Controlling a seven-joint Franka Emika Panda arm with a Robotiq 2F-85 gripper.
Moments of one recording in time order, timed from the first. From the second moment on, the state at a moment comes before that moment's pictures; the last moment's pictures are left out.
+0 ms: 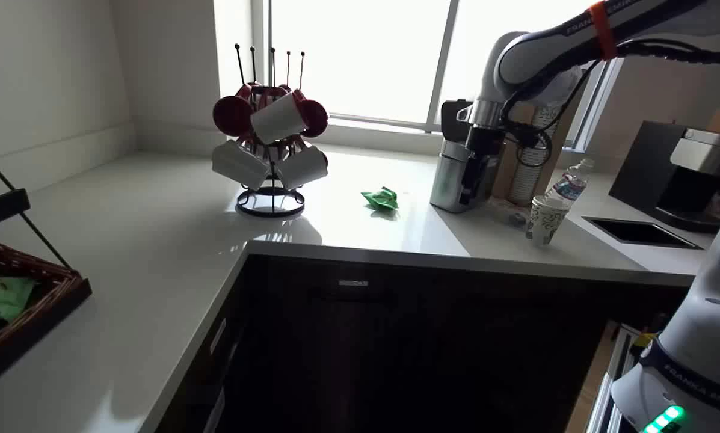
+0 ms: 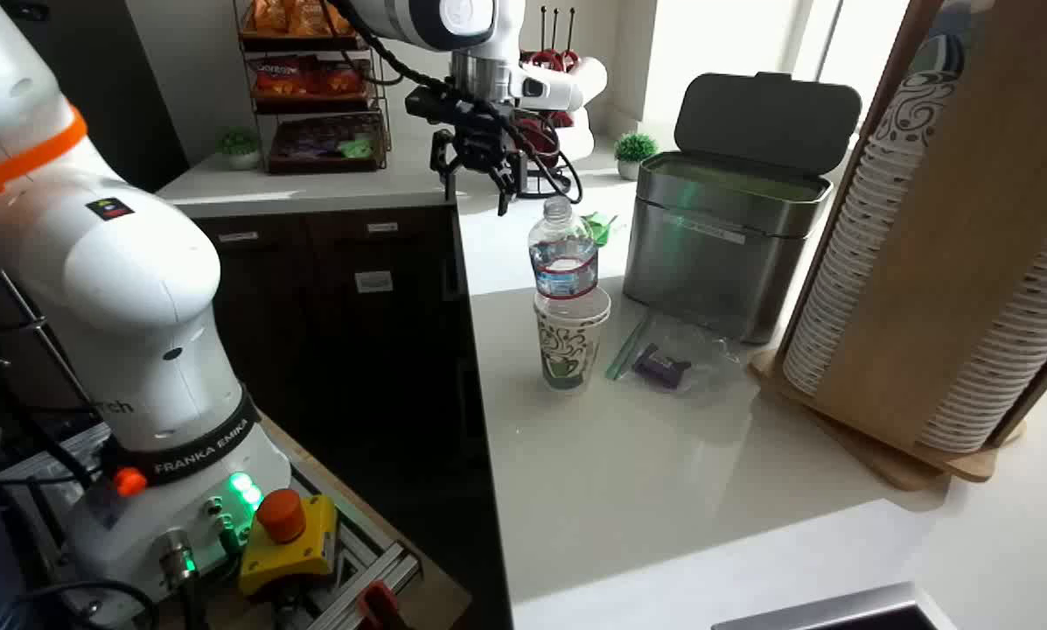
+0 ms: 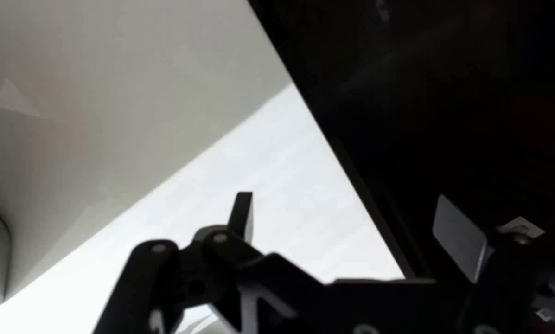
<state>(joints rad) 0.06 -0.26 -0.14 -2.42 0.08 2.14 -0.41</state>
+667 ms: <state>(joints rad) 0.06 -0.26 -0.14 -2.42 0.08 2.14 -0.41</state>
